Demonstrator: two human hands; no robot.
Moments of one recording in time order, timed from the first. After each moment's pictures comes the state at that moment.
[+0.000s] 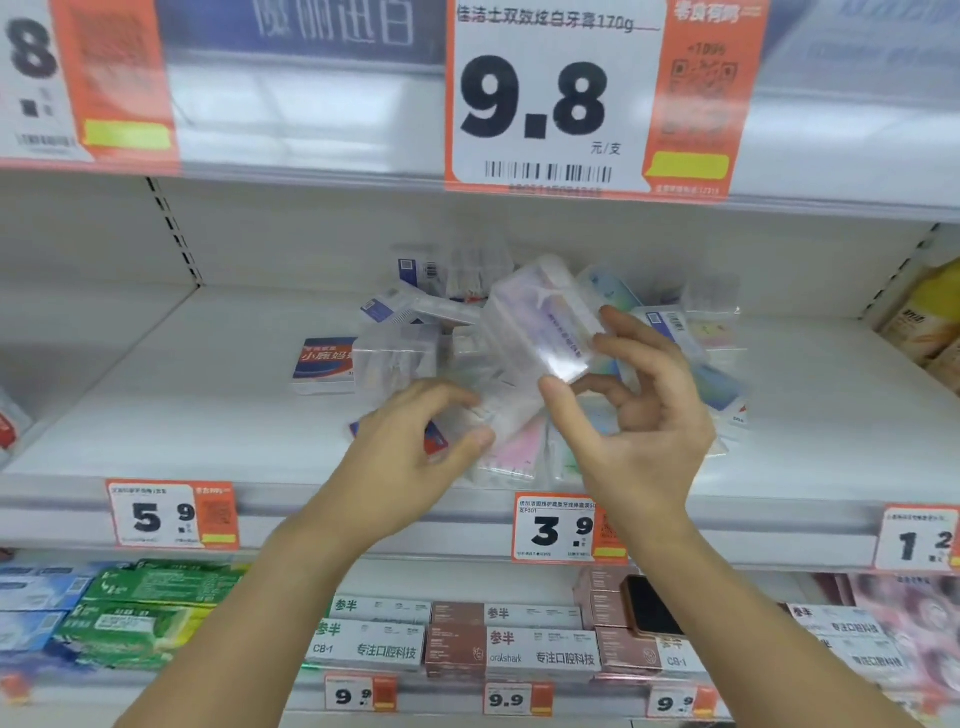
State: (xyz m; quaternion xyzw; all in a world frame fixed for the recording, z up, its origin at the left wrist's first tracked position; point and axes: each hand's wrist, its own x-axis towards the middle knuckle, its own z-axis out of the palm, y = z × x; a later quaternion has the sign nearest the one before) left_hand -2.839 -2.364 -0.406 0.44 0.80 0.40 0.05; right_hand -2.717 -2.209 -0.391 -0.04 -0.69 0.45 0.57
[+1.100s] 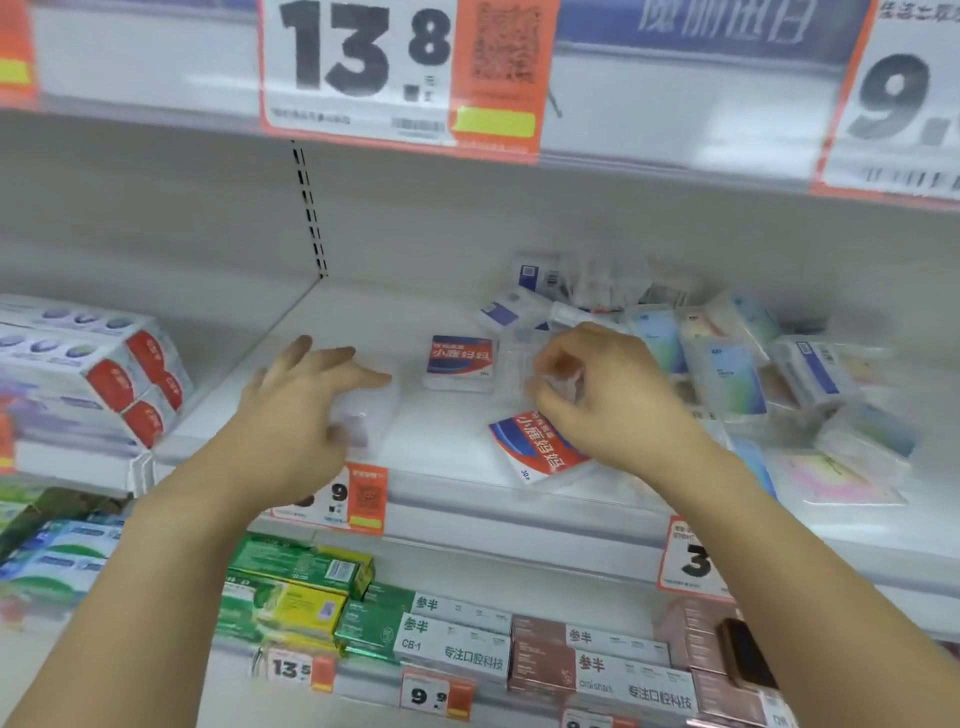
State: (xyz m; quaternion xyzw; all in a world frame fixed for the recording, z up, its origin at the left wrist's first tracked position) left_hand -2.942 -2.520 -0.387 0.33 0.92 0.21 -0.02; right_hand -2.817 -2.266 -0.362 -0.08 -0.96 0.18 0.22
